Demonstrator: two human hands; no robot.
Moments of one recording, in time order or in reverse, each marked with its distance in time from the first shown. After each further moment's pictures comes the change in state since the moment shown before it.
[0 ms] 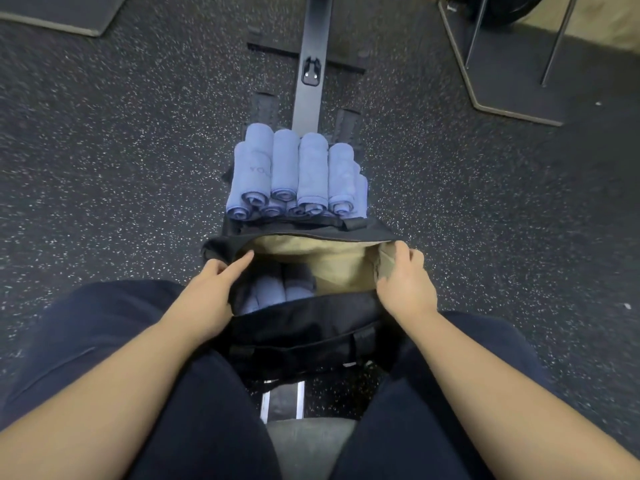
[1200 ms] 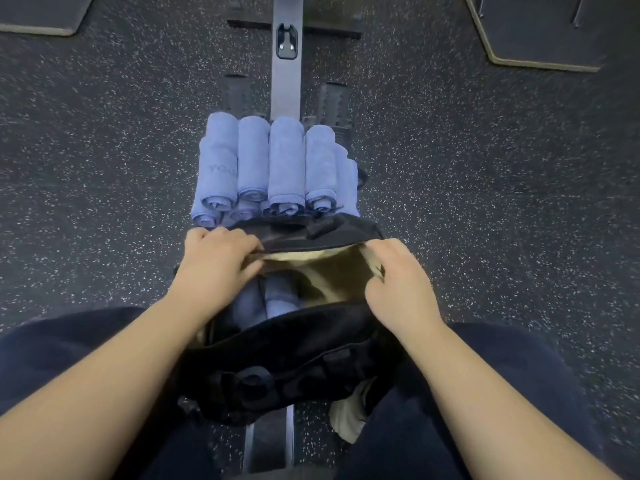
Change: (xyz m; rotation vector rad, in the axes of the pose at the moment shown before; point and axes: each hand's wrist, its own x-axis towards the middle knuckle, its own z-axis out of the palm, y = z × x) left_hand 0.083 0.059 0.003 0.423 0.272 0.312; right_hand 0.022 0.012 -0.010 0.340 -0.015 -0.276
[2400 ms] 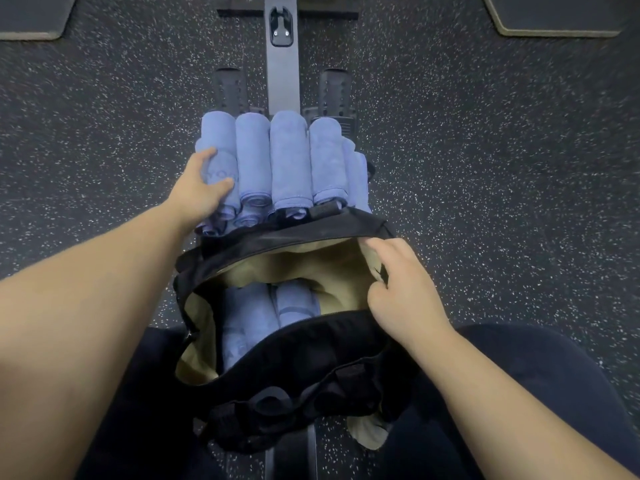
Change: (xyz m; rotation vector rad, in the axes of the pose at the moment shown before) left_hand 0.114 -0.089 0.023 -0.842 -0.026 -0.566; right_hand 0.015 -0.007 0.021 0.134 -0.004 0.033
